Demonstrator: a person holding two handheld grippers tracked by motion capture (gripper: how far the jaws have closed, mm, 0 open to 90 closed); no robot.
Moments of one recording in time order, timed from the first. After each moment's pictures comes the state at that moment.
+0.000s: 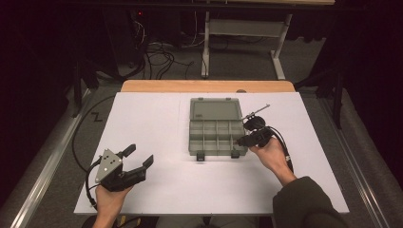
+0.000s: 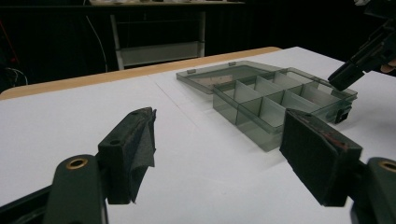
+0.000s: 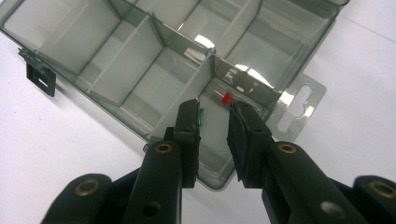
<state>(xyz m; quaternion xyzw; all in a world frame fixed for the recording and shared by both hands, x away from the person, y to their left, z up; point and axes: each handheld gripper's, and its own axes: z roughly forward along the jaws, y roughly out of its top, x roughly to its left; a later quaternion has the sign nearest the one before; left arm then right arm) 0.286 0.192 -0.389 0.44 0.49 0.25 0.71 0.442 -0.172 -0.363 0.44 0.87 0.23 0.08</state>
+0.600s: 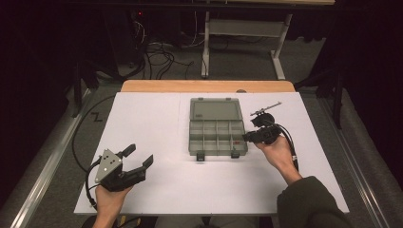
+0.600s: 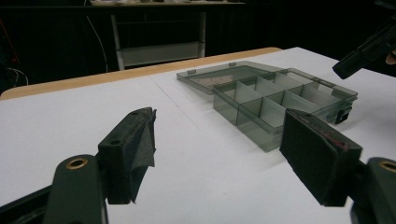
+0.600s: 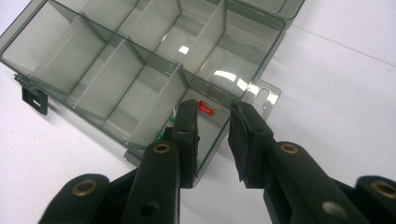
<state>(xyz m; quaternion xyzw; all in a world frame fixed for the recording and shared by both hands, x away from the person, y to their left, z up) 0.286 0.192 -0.389 0.44 0.49 0.25 0.71 0.445 -0.192 -0.356 0.46 0.85 0.26 0.09</state>
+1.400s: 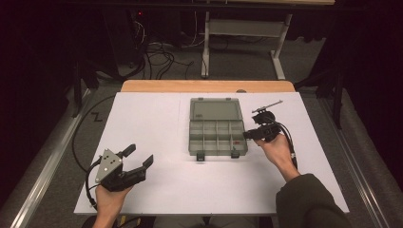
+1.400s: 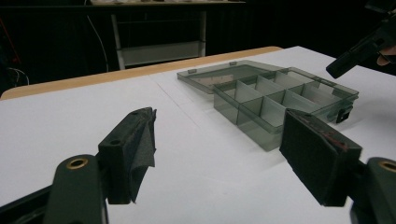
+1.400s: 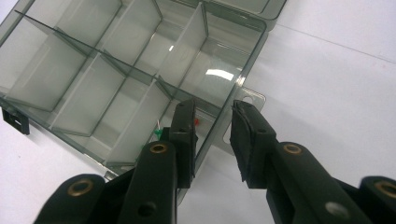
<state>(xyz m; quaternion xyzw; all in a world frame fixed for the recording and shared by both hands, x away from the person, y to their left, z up) 0.286 0.191 -0.389 0.44 0.49 0.25 0.71 0.458 -0.194 -0.363 0.49 0.83 0.26 0.08</state>
